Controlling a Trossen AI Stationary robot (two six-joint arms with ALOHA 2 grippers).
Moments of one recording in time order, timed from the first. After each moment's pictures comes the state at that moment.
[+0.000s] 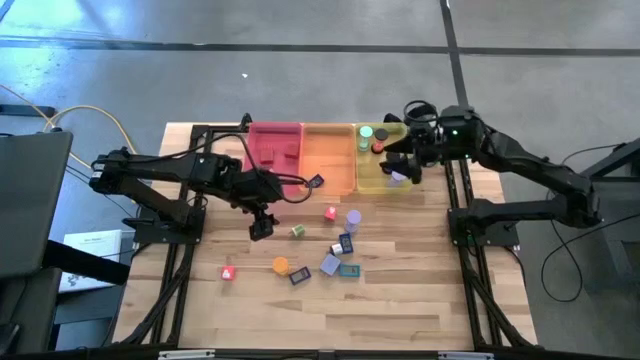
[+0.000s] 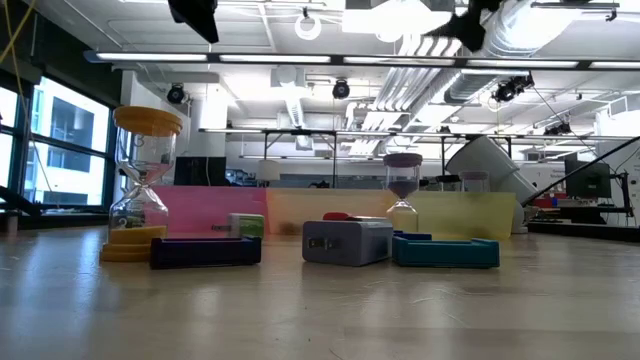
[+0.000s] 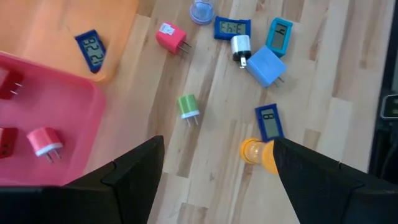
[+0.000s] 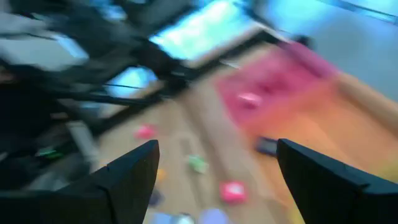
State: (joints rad) left arm -0.11 1.34 1.48 -1.14 -0.08 -0.39; right arm -0.43 0.97 1.06 -0.47 -0.37 0.34
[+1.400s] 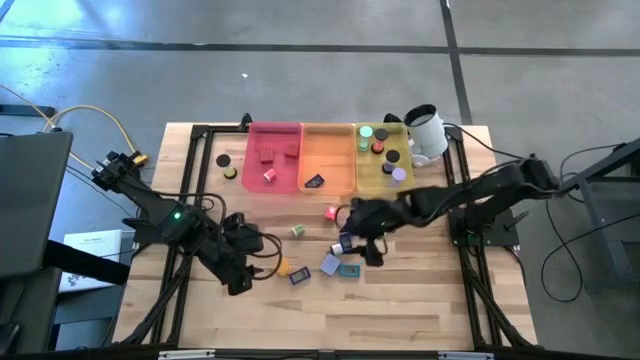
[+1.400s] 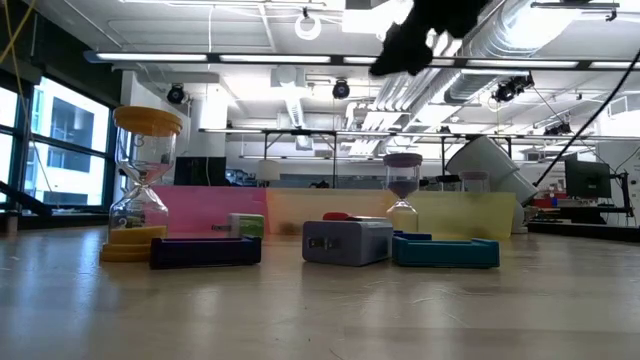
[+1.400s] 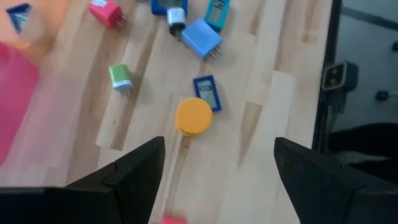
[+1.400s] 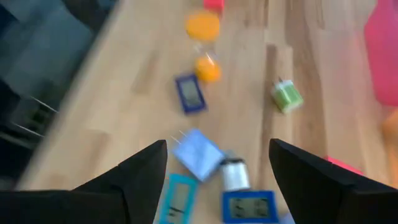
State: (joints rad) left arm -0.61 1.36 1.48 -1.15 -0.30 -0.82; right arm 0.20 1.48 1.06 -0.31 -0.05 0.07
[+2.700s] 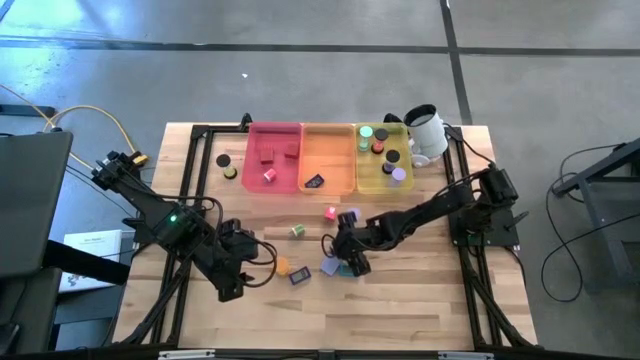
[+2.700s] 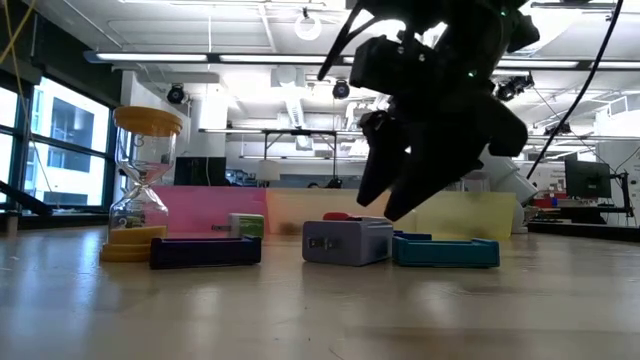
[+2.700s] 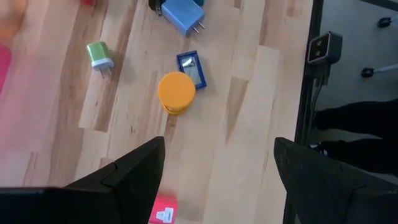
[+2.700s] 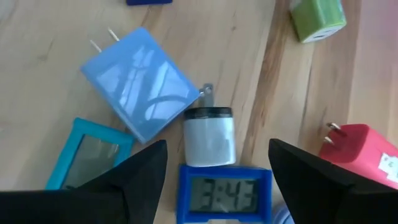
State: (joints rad) left arm -0.64 1.35 1.48 -1.18 -0.24 -0.84; right arm 0.24 1.81 1.06 -0.26 0.15 -0.11
